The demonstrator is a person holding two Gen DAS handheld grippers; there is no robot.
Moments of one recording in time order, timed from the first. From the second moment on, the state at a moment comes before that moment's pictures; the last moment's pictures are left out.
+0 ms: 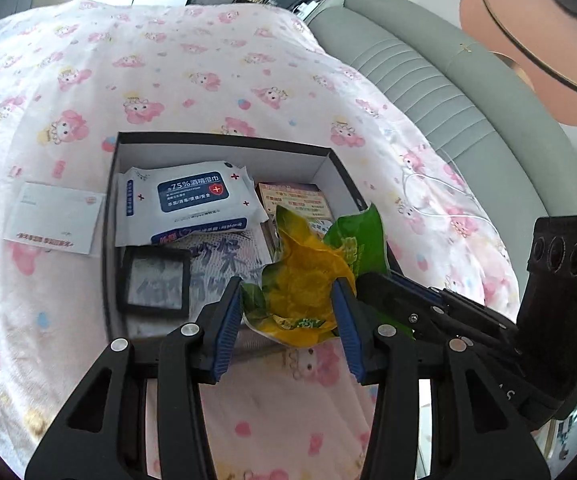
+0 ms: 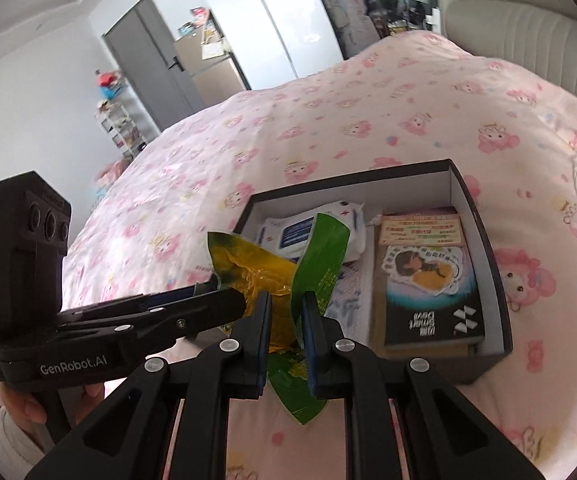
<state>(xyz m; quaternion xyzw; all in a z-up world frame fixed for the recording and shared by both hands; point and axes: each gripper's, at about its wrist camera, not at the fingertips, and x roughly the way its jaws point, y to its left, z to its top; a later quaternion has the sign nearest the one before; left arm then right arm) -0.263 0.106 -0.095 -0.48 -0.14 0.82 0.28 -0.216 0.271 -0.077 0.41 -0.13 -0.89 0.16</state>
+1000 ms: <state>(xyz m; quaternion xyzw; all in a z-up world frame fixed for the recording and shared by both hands) -0.282 0.104 -0.141 -0.51 -0.10 0.82 0.22 -0.253 0.284 -0.130 0.46 -0.14 -0.87 0.14</state>
